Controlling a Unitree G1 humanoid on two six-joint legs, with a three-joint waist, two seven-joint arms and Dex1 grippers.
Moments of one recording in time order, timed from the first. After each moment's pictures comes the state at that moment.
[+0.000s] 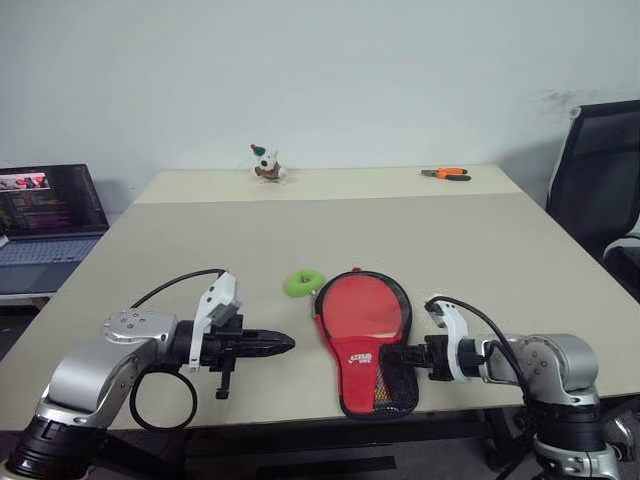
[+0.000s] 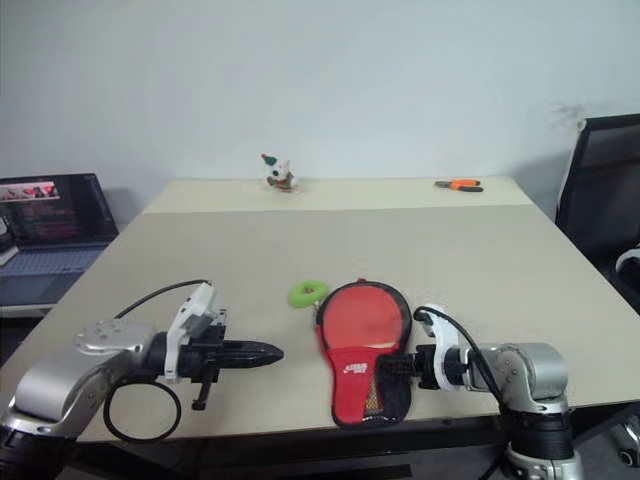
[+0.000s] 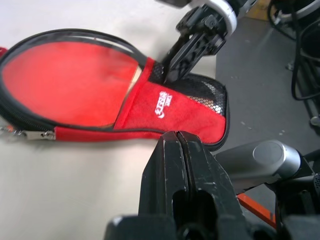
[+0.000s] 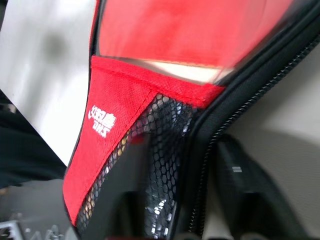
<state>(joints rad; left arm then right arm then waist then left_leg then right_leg) -0.30 0.87 0.06 -0.24 -0.60 0.63 -1.22 -0.45 -0.45 -0.08 -0.32 0.55 1.49 0.55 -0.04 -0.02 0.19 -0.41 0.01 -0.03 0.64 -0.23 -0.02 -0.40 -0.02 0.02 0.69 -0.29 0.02</state>
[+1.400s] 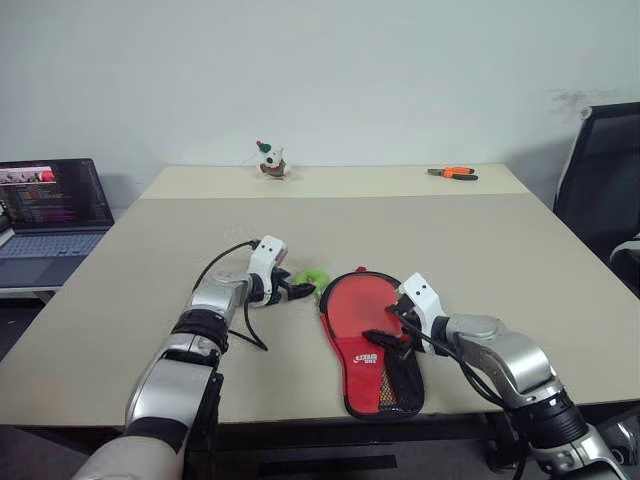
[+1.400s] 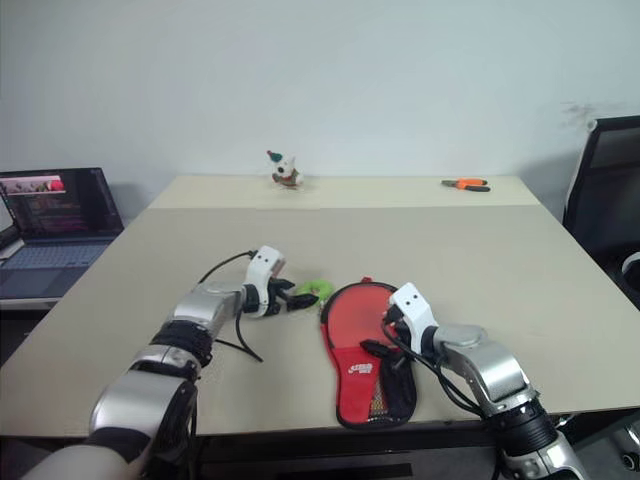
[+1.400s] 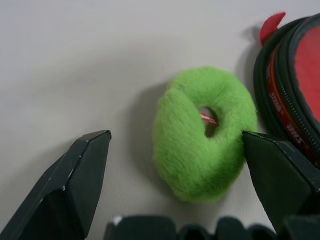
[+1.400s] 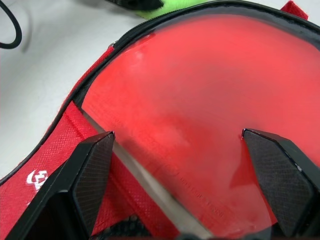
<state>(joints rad) -1.06 0.42 -0.09 1.09 -0.08 0.28 -0.84 -0.50 -0.42 0.22 -0.14 0.29 0.85 0.60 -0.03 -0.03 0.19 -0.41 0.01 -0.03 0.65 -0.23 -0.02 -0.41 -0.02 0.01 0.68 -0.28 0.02</state>
